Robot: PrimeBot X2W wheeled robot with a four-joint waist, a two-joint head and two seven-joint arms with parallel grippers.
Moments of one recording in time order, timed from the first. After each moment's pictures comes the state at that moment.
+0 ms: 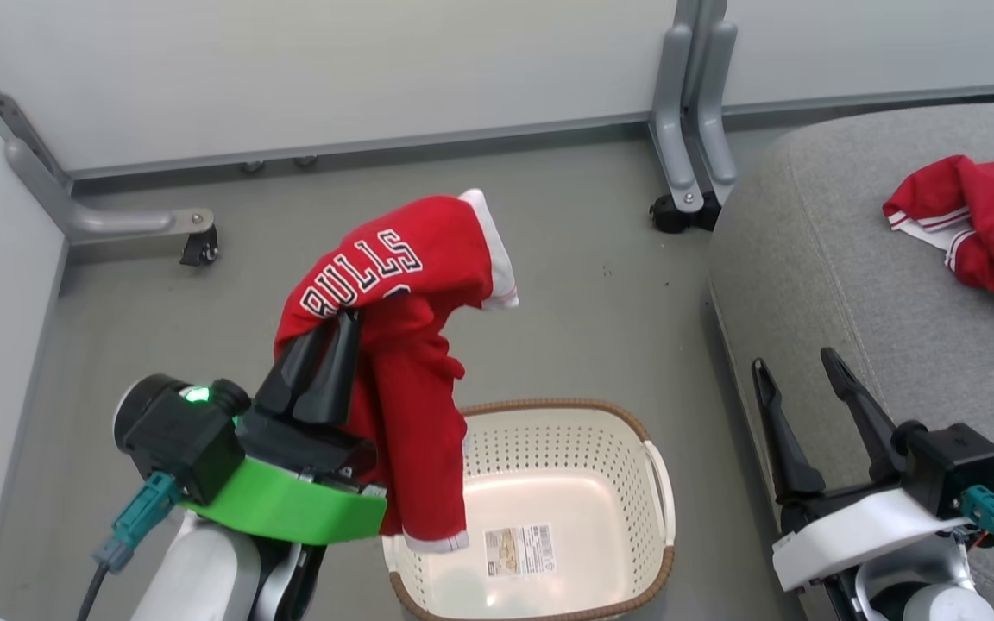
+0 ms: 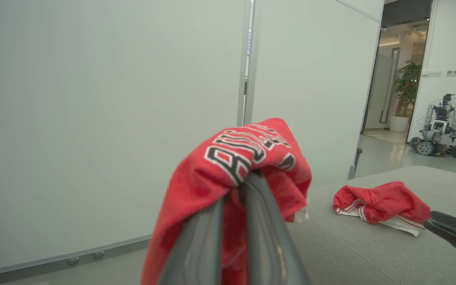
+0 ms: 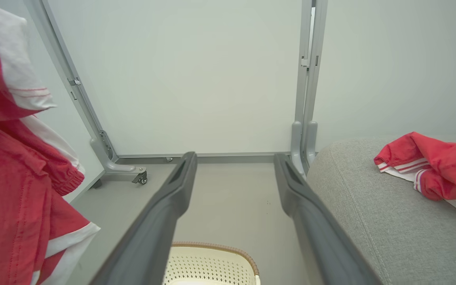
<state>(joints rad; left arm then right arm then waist) -0.21 0.21 -0.37 -0.14 -0.41 -0.07 -0.19 0.08 -0.05 0.05 -0.20 0.14 0.13 0.00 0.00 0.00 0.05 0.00</state>
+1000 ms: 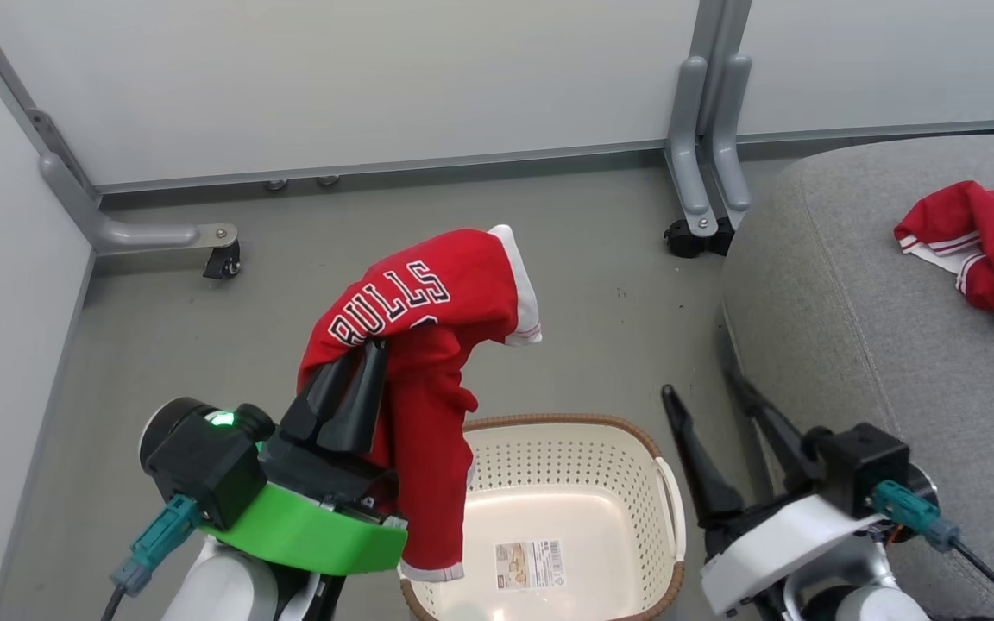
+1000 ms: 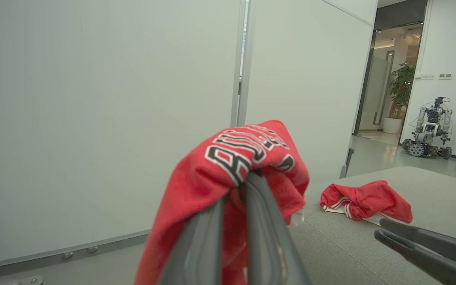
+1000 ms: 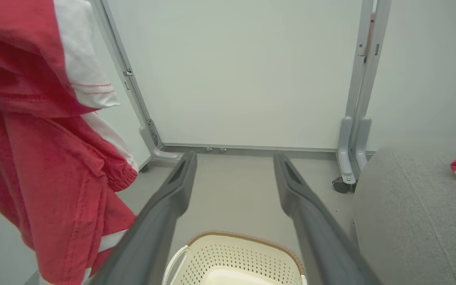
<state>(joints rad) -0.15 0.22 -0.41 -0.20 -0.43 -0.05 -0.16 0.06 -0.06 0.19 -0.18 0.18 0.13 0.05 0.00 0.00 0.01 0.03</state>
